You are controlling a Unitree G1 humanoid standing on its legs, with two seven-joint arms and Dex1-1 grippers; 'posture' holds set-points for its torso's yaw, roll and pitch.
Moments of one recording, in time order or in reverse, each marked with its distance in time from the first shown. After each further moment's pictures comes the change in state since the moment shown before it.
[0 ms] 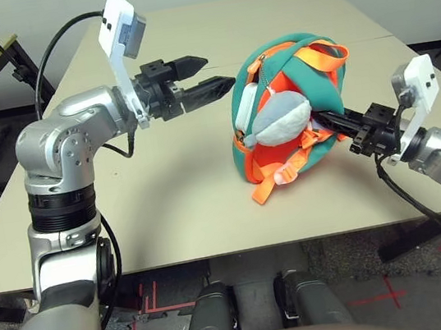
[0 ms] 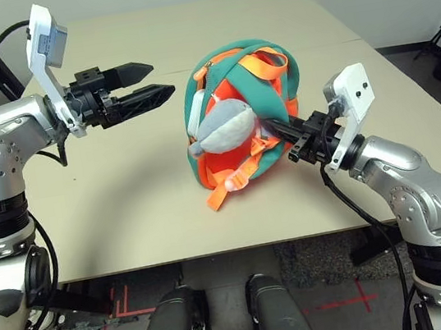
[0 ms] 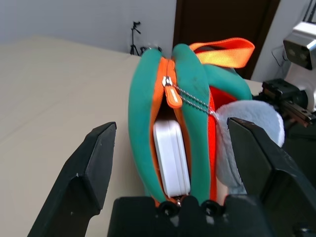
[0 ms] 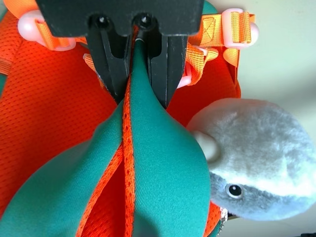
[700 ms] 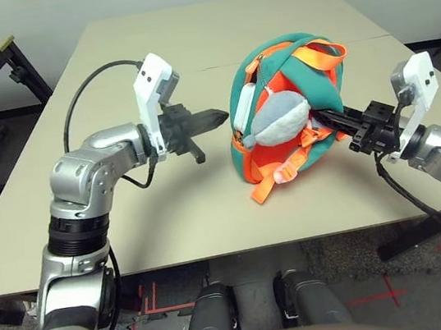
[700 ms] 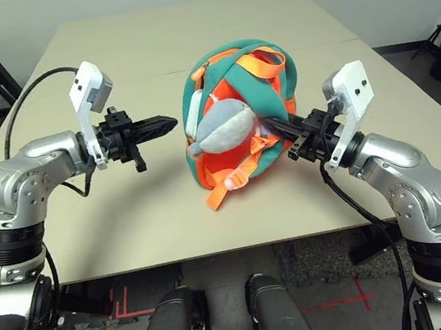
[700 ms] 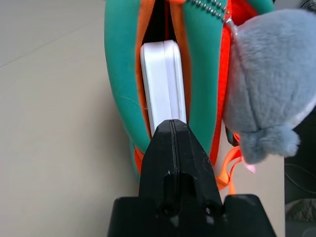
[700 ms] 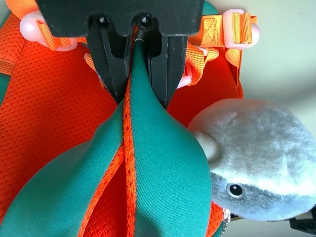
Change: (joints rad) left arm 0.152 -0.064 -0.138 0.022 0.097 -0.119 0.019; right arm -0.002 -0.009 0.000 0.004 0.000 0.002 0.002
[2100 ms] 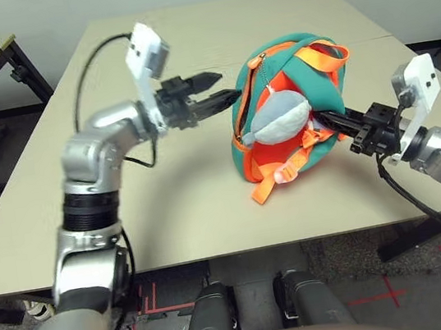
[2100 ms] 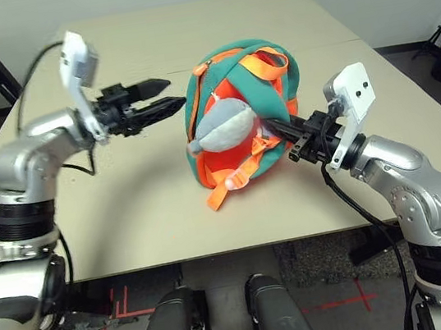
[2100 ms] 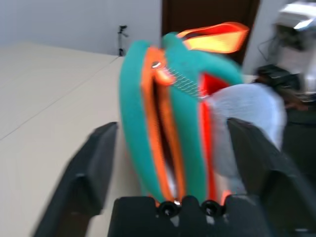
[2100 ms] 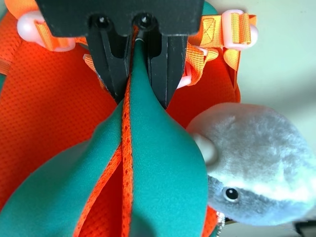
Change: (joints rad) left arm -0.149 0.033 0.088 0.031 -0.045 -0.009 -0.153; right arm 0.008 0.000 -0.001 -0.008 -0.001 0.001 -0.006
